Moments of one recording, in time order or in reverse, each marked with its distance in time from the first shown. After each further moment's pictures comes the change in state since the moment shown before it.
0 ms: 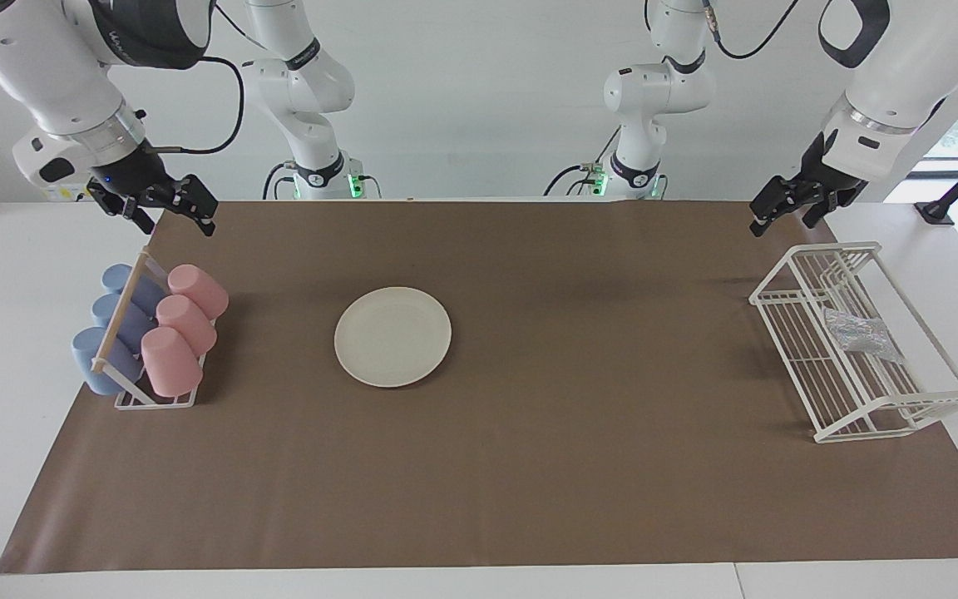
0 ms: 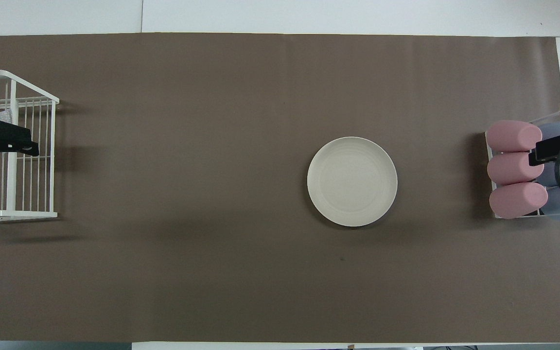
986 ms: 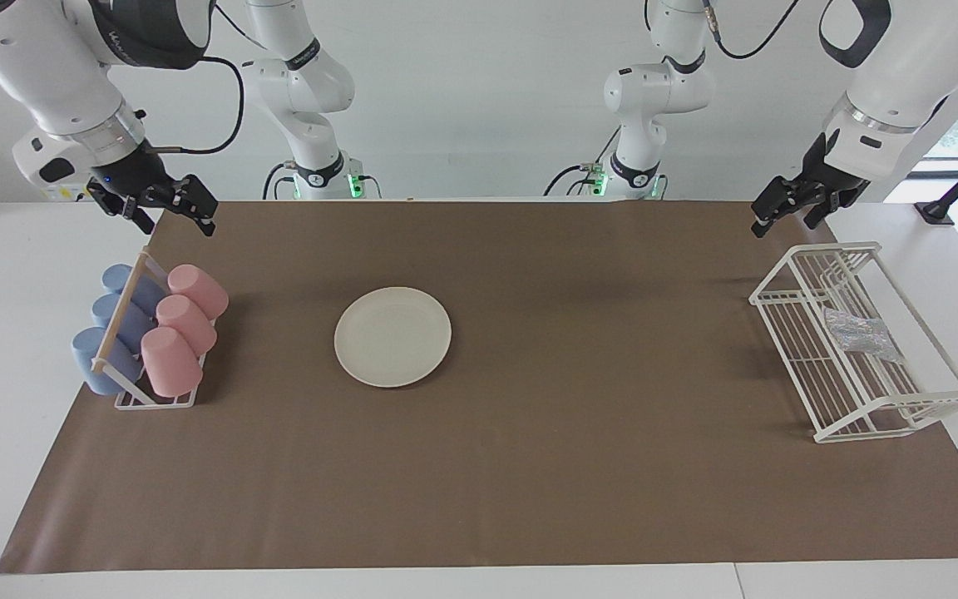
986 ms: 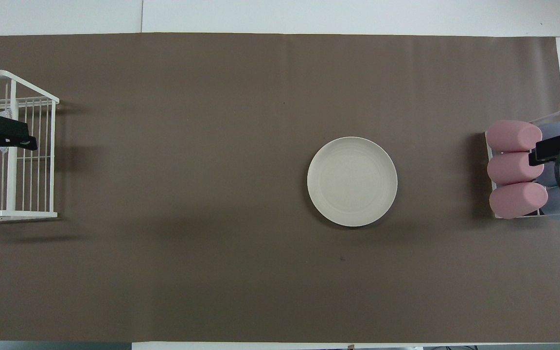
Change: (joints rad) left arm 0.000 0.000 0.001 -0.001 0.000 0.030 -0.035; right arm 0.000 0.000 0.000 0.000 0.000 0.000 0.000
